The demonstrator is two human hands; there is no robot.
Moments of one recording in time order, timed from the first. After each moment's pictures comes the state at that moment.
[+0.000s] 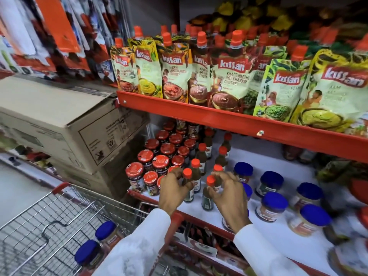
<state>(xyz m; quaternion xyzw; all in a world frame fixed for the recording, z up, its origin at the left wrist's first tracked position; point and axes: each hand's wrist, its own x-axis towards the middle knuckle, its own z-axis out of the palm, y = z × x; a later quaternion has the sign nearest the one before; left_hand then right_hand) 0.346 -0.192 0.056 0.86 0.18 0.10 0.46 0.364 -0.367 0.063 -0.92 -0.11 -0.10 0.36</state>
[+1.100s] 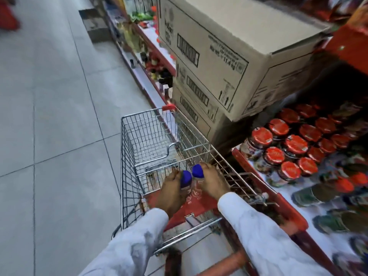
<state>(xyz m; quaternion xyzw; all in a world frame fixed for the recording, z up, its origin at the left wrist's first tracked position) 0.111 0.010 -0.099 0.84 0.42 0.03 0.35 0.269 -0.049 -0.081 -0.83 -0.46 0.28 0.15</state>
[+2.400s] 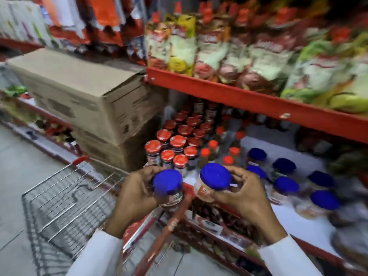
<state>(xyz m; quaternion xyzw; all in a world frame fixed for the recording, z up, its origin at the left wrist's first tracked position) 0.184 -0.122 0.108 0.78 0.13 0.10 0.60 0.275 -0.360 0.118 -0.76 -0.19 0.08 0.61</state>
